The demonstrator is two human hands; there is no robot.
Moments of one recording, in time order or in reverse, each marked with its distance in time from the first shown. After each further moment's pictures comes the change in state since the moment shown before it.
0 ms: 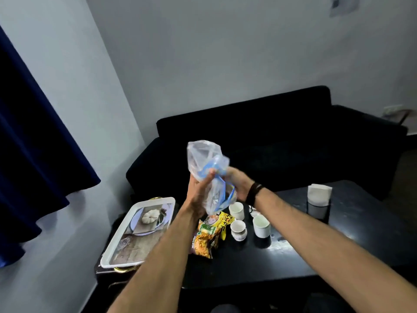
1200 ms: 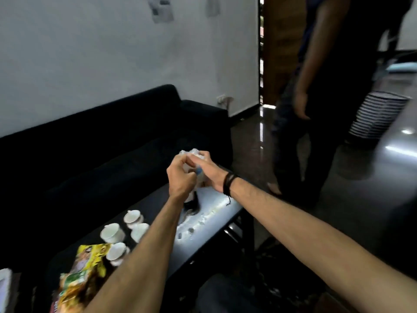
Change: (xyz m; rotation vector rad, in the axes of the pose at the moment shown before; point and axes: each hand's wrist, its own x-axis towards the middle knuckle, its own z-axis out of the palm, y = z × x) left_hand -0.013 -0.082 0.310 0.541 -0.312 0.337; right_hand -0.219 -0.070 -0.210 -0.167 0.775 -0.185
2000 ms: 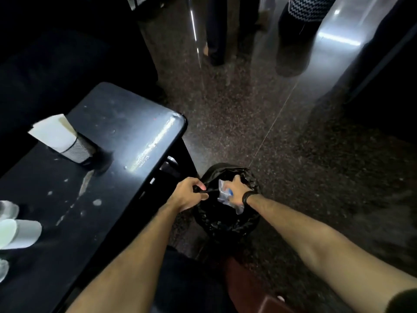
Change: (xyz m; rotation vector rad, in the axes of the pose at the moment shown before) left_hand -0.147 -0.155 0.273 0.316 -1.161 -0.355; right_hand -0.127 0.295 -0.320 -1.049 0.123 0.785
